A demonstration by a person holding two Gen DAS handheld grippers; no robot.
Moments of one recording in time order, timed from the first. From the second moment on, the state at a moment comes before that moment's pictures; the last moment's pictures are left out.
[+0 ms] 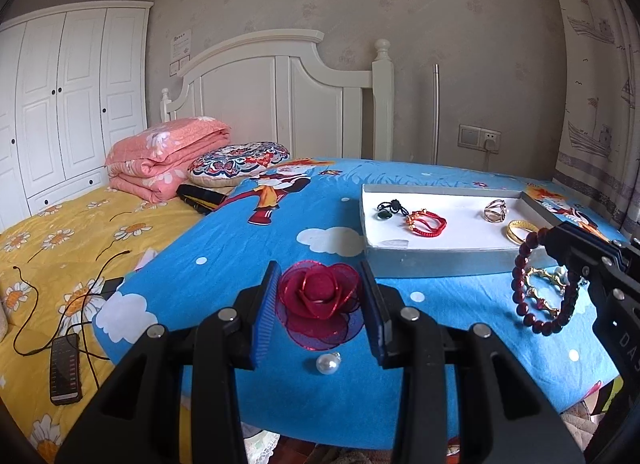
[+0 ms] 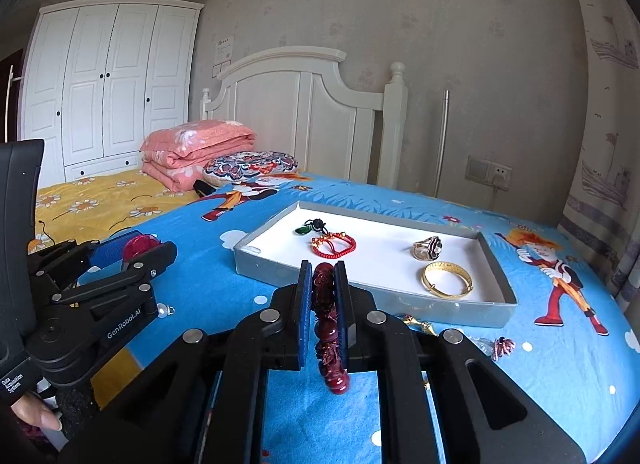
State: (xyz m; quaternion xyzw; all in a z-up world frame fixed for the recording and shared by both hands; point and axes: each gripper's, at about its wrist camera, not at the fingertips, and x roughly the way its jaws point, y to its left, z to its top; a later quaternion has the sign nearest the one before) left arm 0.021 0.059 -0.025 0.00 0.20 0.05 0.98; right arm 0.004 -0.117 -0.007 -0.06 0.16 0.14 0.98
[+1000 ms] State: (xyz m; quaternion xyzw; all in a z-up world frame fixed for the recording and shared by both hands) left arm 0.029 0.002 -0.014 0.03 0.19 -0.01 0.98; right arm 0.015 -0.161 -0.008 -0.02 0.18 0.08 0.98
